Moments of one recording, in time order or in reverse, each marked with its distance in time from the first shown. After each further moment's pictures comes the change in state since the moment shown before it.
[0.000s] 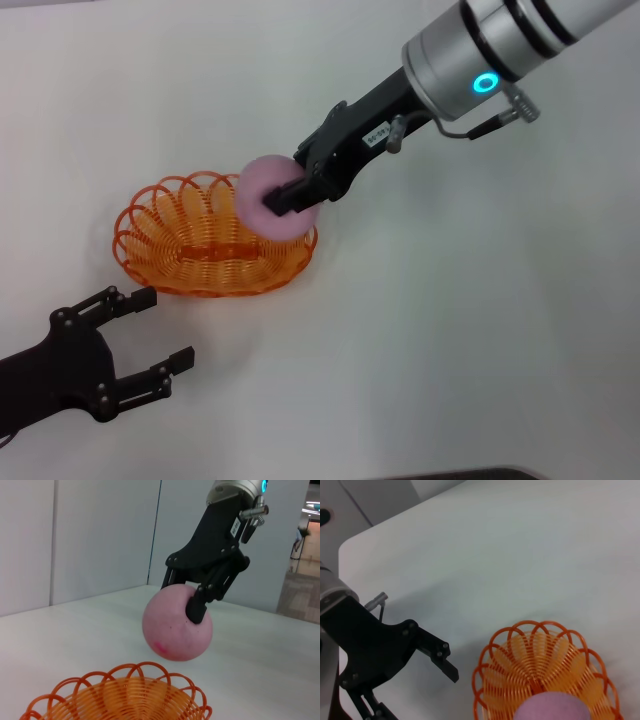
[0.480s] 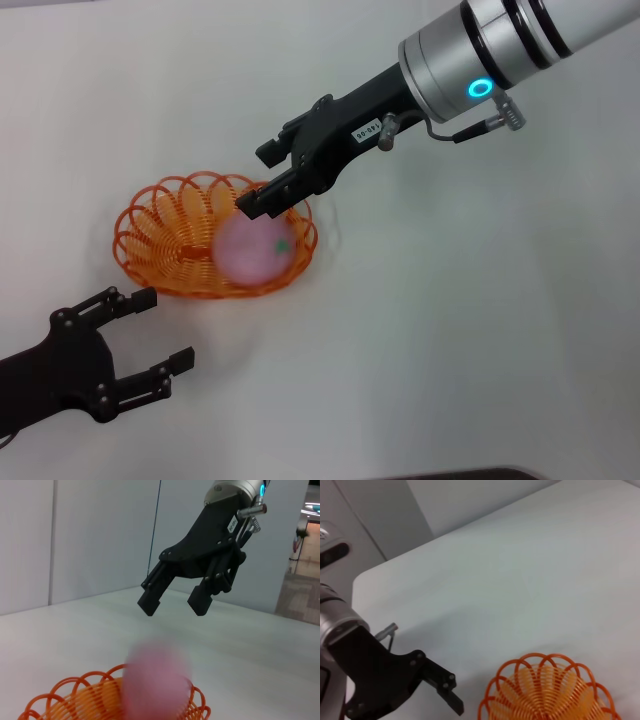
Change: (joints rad) left arm -0.001 0.002 0.000 -0.001 0.002 0.003 -0.008; right arm -0.026 -0.006 -0.006 0.057 0.123 0.065 -0.103
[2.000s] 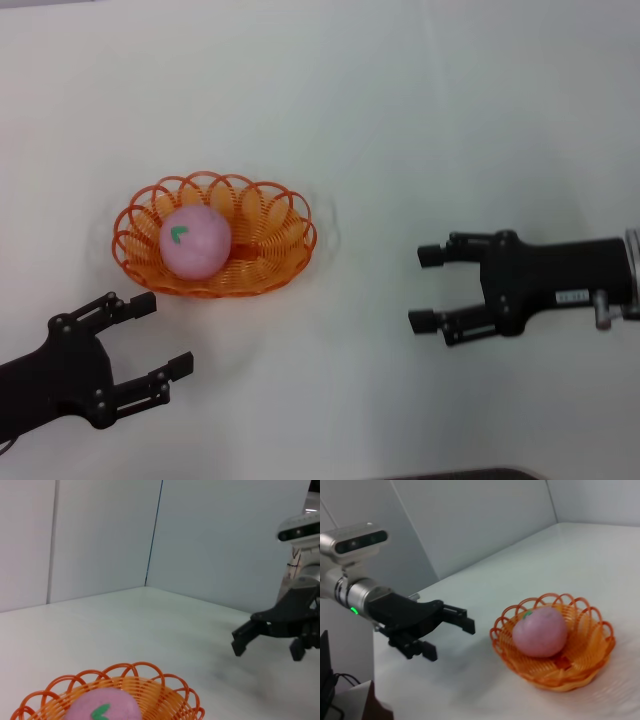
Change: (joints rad) left arm 0.009 0.001 -0.002 0.000 0.000 0.016 -0.017; right arm -0.455 -0.009 0.412 0.223 0.064 -0.227 -0.718
